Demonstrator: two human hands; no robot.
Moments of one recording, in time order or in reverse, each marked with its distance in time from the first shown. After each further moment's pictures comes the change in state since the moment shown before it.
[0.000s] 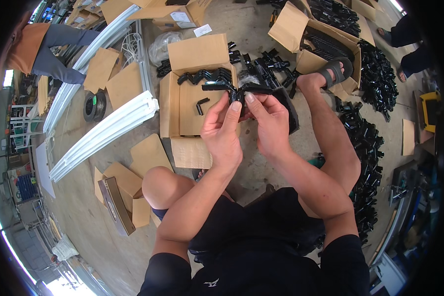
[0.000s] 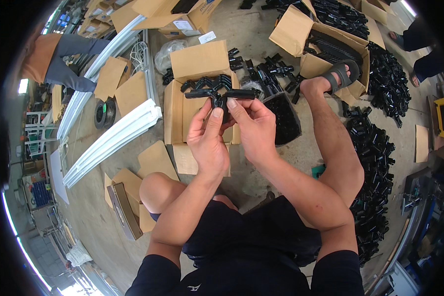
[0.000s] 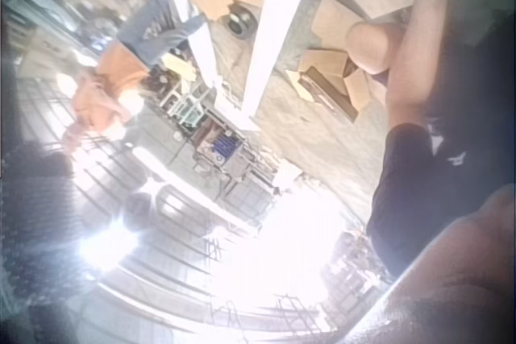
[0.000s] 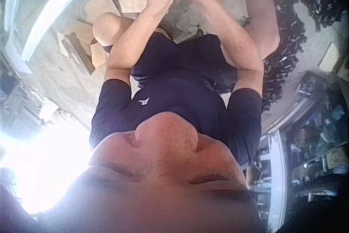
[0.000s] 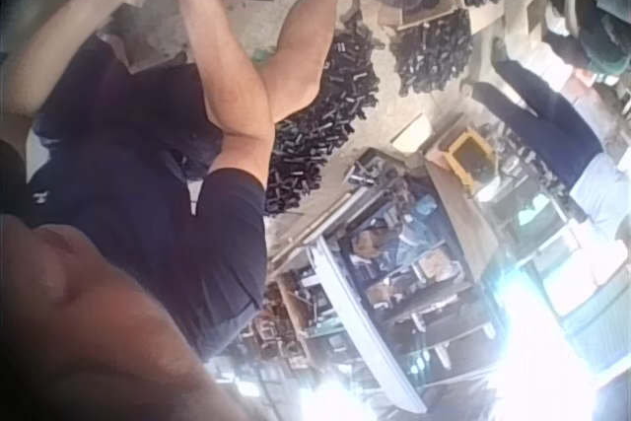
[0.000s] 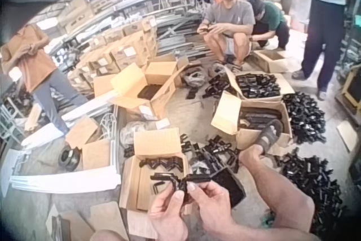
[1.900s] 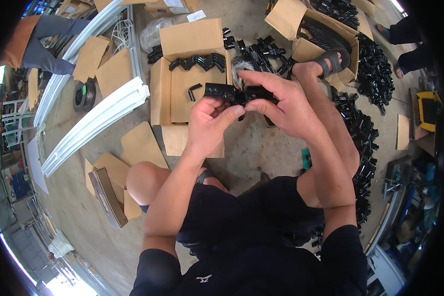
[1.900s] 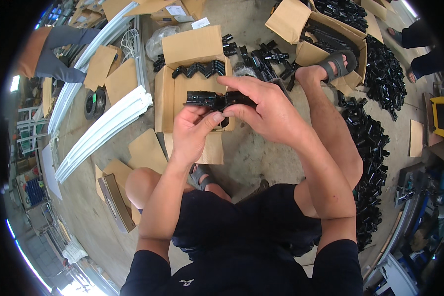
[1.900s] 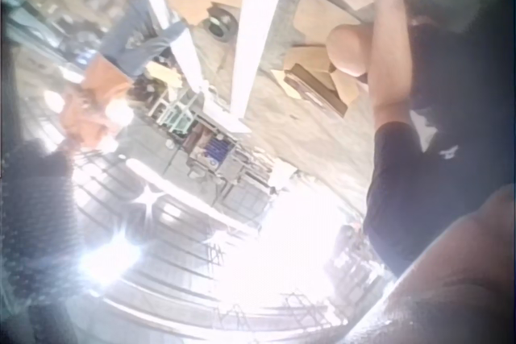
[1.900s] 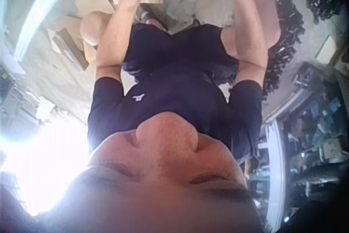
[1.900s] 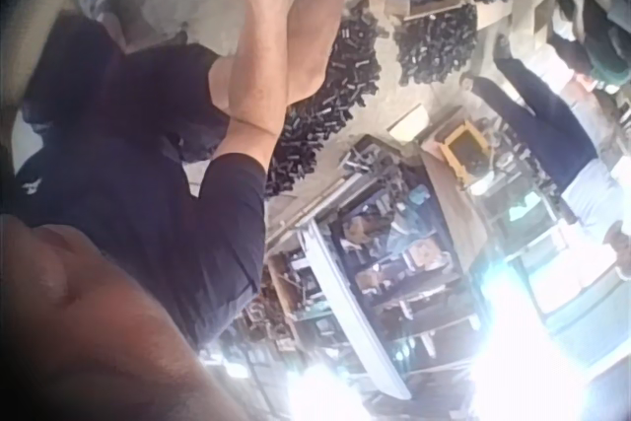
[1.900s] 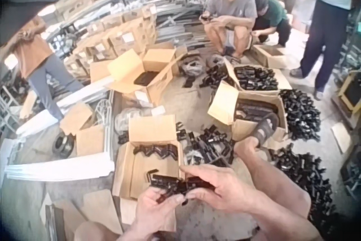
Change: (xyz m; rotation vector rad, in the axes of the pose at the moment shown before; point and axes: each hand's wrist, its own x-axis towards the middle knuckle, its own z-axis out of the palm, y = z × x) left_hand 0.013 0.036 -0.041 0.253 -0.415 -0.304; right_hand 0.013 -0.064 -0.027 -0.913 -0.598 -0.500
